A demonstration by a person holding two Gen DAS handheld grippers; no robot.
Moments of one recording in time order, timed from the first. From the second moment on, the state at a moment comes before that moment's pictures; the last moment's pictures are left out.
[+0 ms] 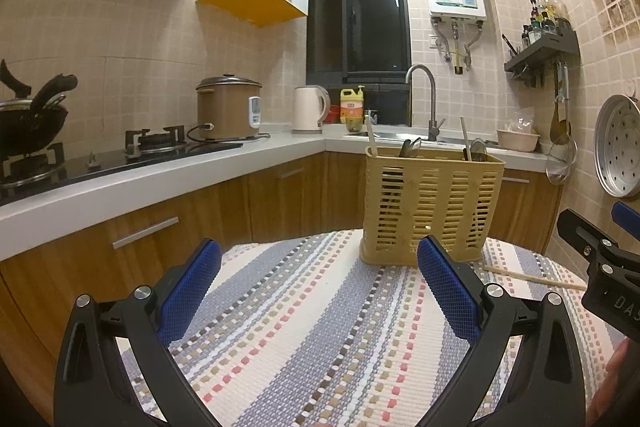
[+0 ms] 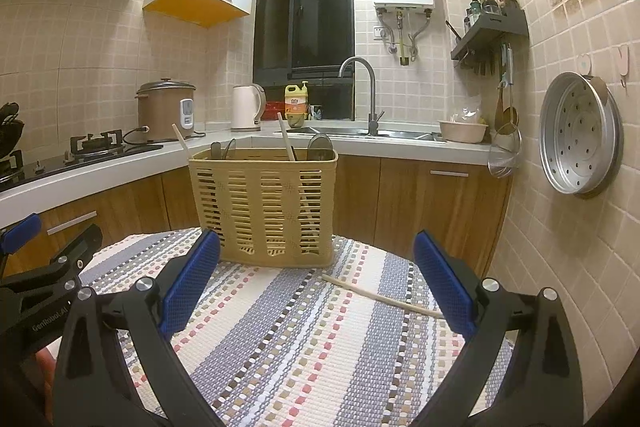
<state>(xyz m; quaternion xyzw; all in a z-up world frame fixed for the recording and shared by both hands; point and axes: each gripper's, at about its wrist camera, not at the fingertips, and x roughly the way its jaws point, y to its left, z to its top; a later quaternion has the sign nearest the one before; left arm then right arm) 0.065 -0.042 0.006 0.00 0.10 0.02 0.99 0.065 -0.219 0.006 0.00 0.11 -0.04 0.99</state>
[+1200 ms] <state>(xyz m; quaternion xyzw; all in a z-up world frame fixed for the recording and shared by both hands) 0.064 -0.041 0.006 0.00 0.10 0.01 0.99 0.065 -0.215 0.005 0.00 0.11 -0.03 0.99</state>
